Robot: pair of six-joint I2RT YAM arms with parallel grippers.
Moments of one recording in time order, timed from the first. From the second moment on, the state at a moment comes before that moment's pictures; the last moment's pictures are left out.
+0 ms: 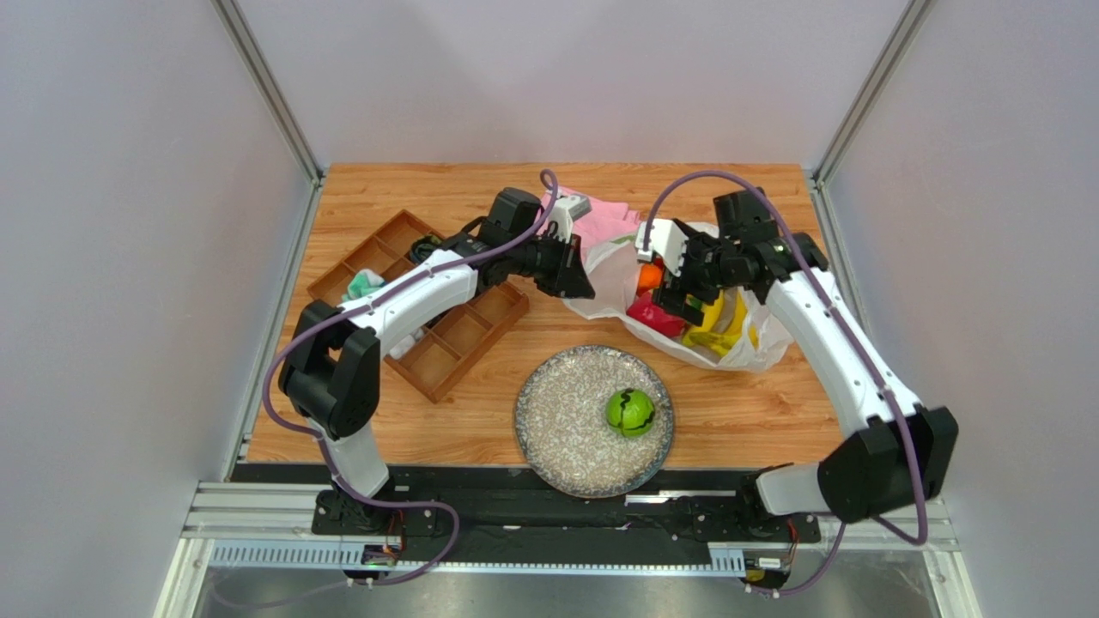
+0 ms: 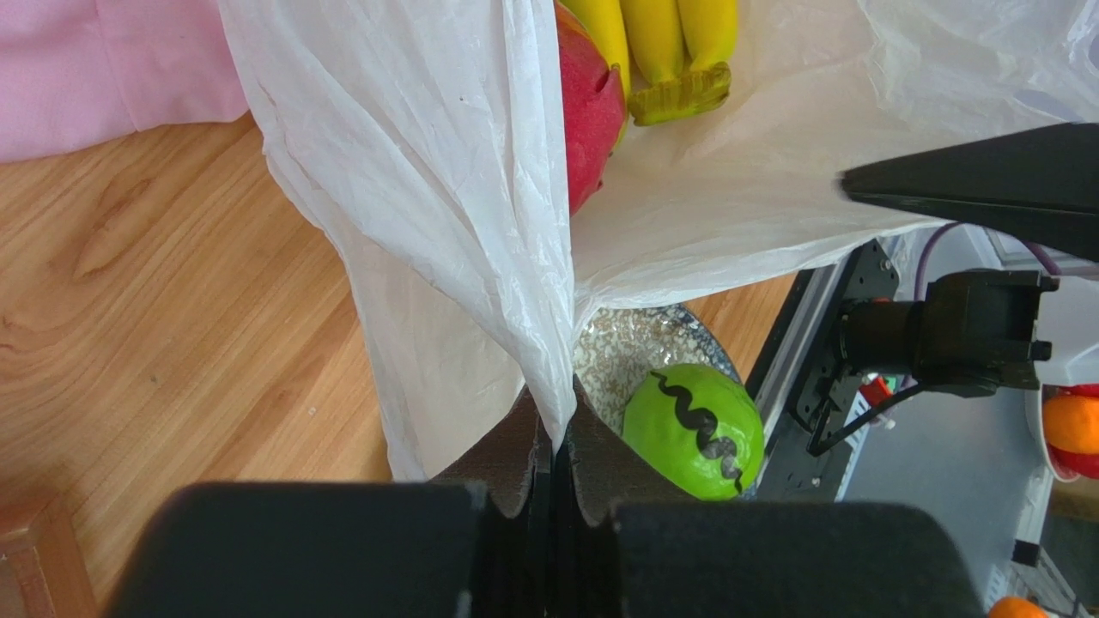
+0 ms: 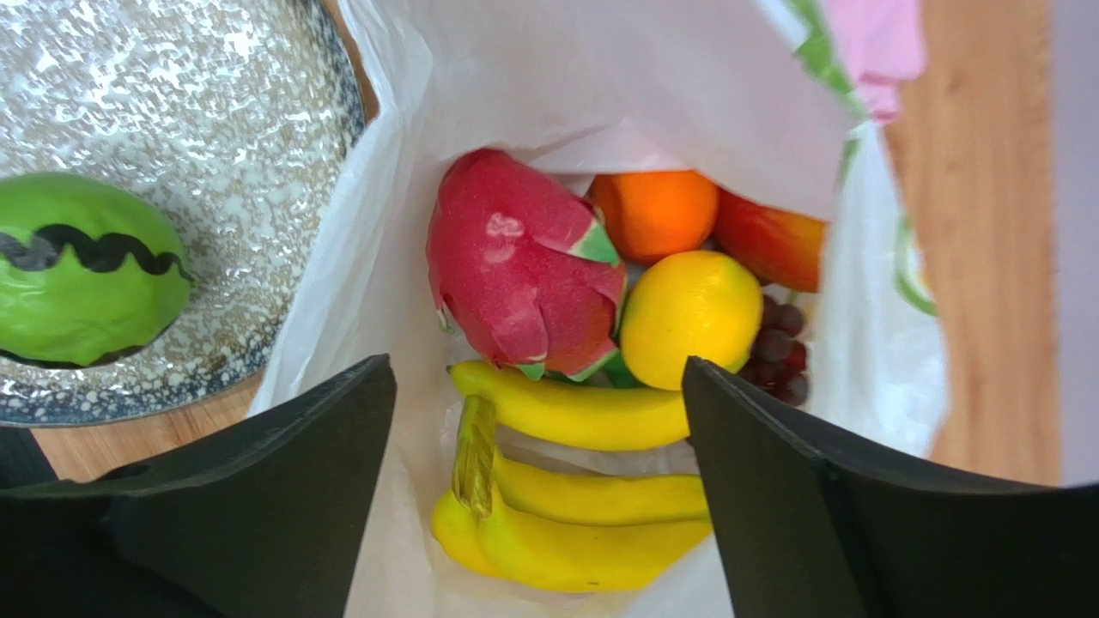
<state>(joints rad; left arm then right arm) -0.61 1.76 1.39 -0.28 0.61 -0.26 0.27 1.35 1.34 -0.91 -0.44 -0.98</state>
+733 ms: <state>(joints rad) -0.61 1.76 1.38 -0.30 0.61 -0.25 0.27 1.94 1.56 -1.09 -0.33 -1.26</state>
